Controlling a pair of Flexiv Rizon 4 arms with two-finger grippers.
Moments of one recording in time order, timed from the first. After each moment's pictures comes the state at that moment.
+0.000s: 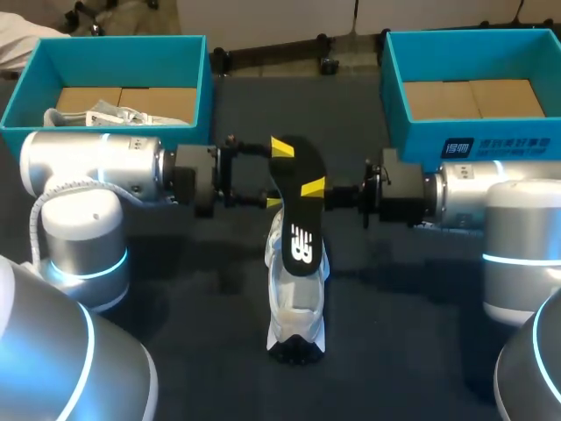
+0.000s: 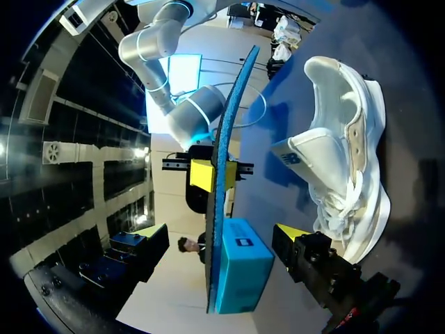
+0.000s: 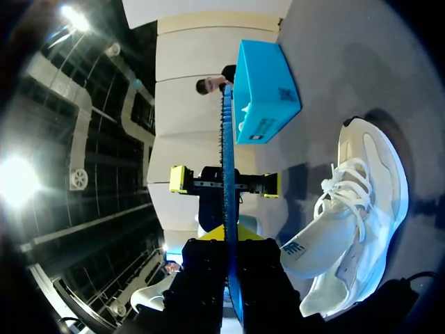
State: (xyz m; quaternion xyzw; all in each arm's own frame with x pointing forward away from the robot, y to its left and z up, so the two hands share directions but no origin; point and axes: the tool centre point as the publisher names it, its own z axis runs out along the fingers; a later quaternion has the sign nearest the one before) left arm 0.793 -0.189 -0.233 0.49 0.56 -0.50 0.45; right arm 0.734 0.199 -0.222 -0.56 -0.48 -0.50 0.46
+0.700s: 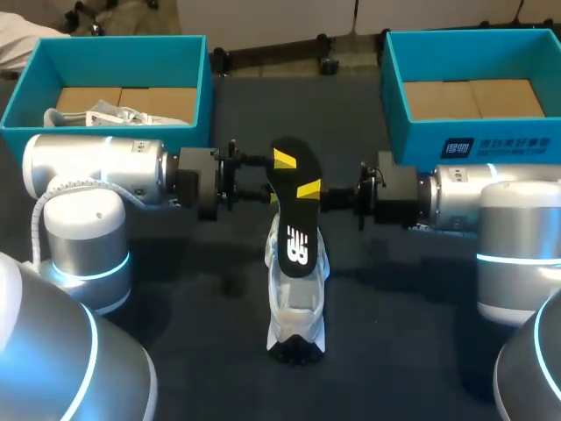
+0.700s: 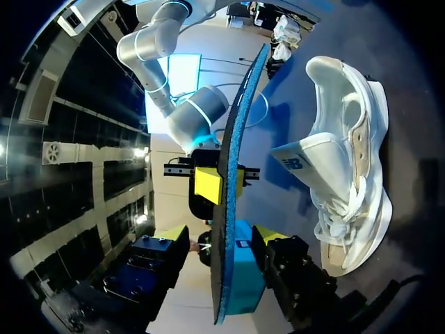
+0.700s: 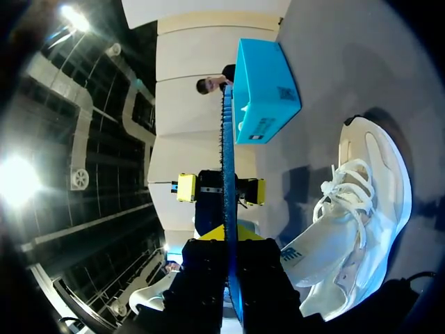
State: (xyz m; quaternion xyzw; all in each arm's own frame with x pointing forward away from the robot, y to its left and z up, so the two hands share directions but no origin) left arm 0.789 -0.193 -0.233 0.49 0.56 -0.50 0.45; right arm 0.737 0.204 -0.228 -0.55 -0.47 -0.50 0.47
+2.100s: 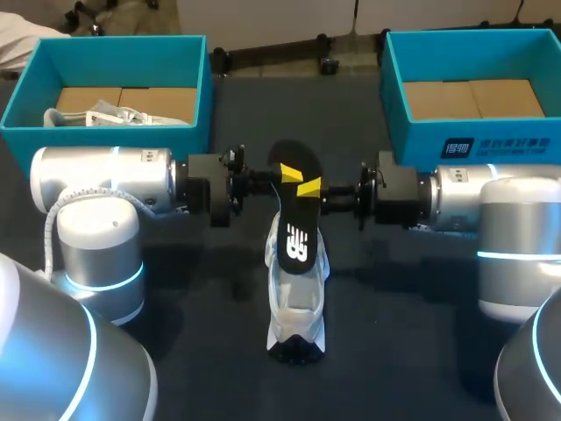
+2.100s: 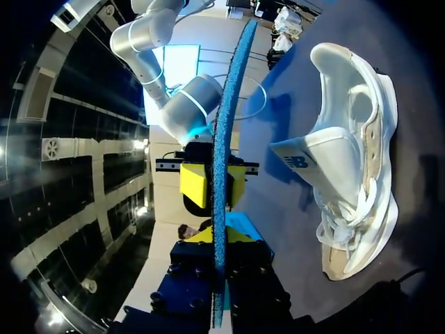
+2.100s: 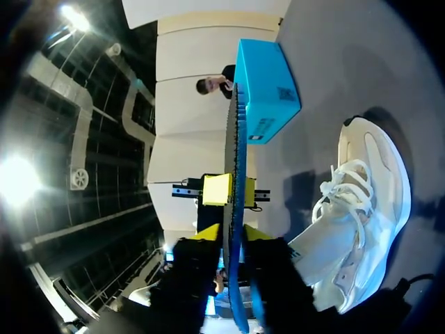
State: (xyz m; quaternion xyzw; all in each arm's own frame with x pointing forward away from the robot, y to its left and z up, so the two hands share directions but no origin) left arm 0.790 -0.204 -0.240 0.47 0.57 -0.48 0.46; right arm 0.736 0.203 -0.229 -0.55 -0.48 -0.50 0.46
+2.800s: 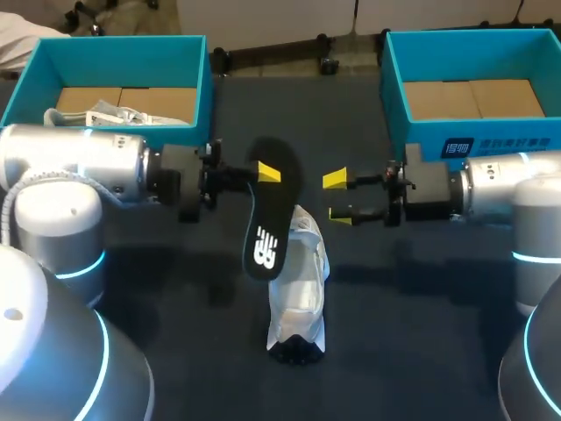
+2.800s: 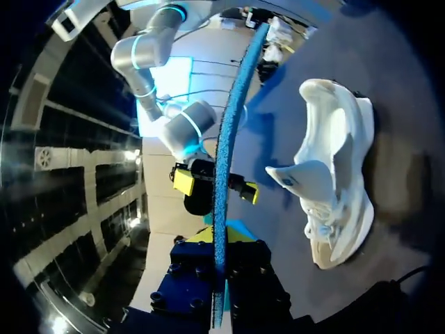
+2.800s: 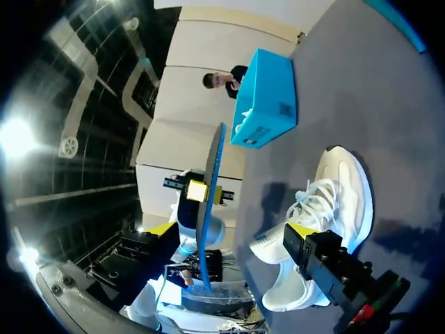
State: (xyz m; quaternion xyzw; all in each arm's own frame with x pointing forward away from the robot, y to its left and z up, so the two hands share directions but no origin) left arm 0.769 -0.166 -0.217 0.52 0.57 -0.46 0.44; right arm 0.729 0.158 -0.232 -0.53 -0.55 -0.51 0.39
